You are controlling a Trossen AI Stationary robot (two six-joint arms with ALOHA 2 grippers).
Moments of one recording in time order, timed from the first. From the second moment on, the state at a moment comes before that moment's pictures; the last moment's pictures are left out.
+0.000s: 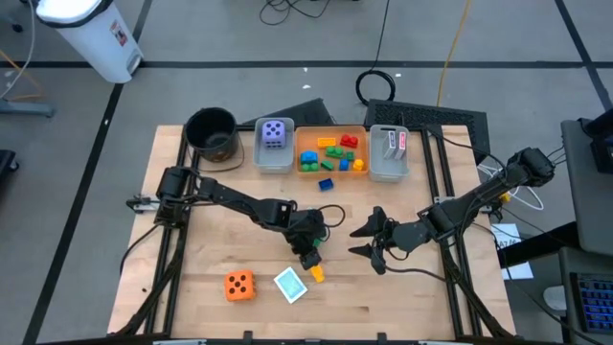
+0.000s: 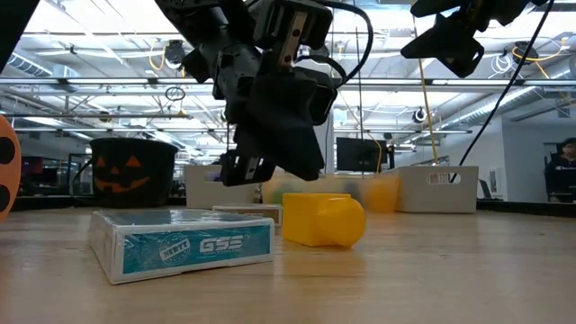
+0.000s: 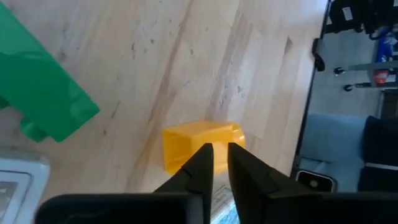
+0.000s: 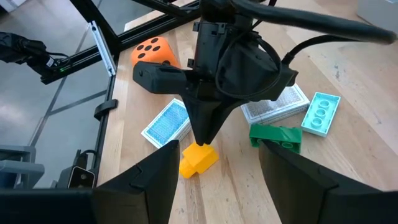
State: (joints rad) left arm -0.12 1.99 1.24 -0.13 0.49 -0.76; right arm 0.48 1.18 0.73 -0.06 0.37 0.64
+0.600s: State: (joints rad) left arm -0.07 1.99 1.24 -0.16 0.59 -0.78; right arm 0.48 1.18 0.73 -0.06 0.36 0.67
